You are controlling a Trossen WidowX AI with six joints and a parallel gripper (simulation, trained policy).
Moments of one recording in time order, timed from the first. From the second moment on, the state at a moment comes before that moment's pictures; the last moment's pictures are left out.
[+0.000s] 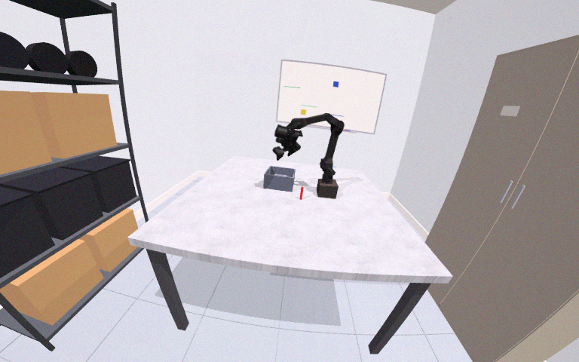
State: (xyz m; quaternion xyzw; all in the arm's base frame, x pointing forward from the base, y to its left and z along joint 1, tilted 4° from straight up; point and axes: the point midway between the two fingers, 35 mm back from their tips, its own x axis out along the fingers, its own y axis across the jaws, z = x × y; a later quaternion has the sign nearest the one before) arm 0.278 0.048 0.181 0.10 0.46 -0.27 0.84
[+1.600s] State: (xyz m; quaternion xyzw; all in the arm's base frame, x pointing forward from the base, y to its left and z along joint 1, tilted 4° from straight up) arm 0.162 0.144 0.013 0.18 0.66 -0.28 0.67
